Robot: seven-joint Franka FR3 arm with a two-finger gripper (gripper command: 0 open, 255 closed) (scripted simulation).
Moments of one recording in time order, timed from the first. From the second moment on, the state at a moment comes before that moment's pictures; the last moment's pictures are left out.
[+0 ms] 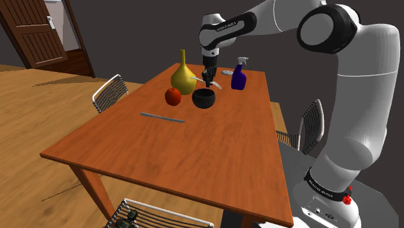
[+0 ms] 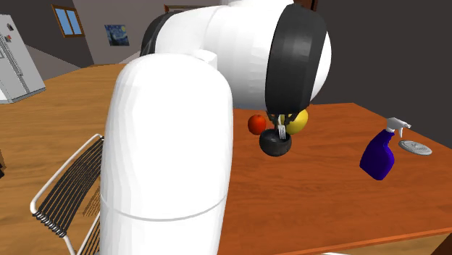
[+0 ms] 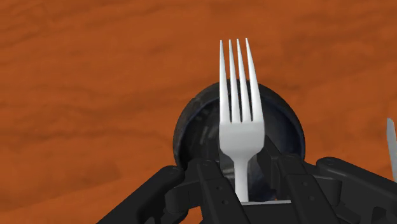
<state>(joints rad) -0.05 0.33 0.00 -1.60 -0.04 1.93 -0.33</state>
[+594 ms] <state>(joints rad) -0.06 0.37 0.00 -1.64 -0.04 2.02 -0.33</state>
